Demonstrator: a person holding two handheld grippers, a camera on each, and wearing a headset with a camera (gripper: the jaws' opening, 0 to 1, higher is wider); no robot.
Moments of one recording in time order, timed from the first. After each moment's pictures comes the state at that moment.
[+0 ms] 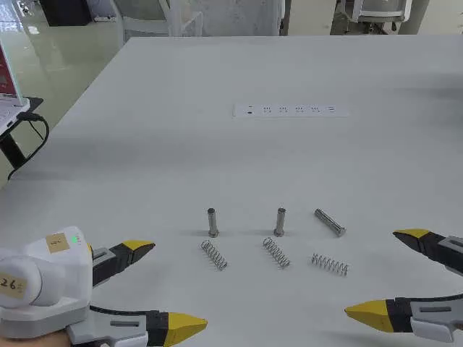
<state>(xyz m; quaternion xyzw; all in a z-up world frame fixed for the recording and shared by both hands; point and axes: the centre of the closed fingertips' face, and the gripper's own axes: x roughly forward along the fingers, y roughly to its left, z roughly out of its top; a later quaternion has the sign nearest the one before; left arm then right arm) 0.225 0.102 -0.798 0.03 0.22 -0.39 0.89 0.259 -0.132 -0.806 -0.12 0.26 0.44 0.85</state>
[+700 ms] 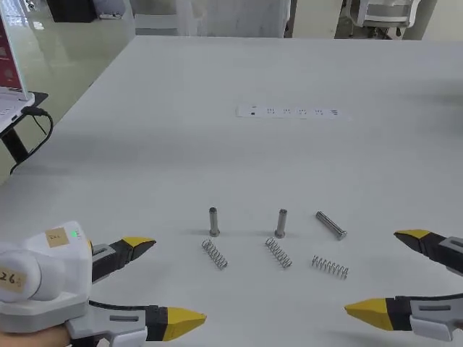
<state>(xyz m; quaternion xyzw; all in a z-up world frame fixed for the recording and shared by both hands) 0.224 0.101 -0.799 0.03 0.22 -0.40 0.89 0.258 -0.133 -0.807 -0.11 0.26 0.44 0.86</state>
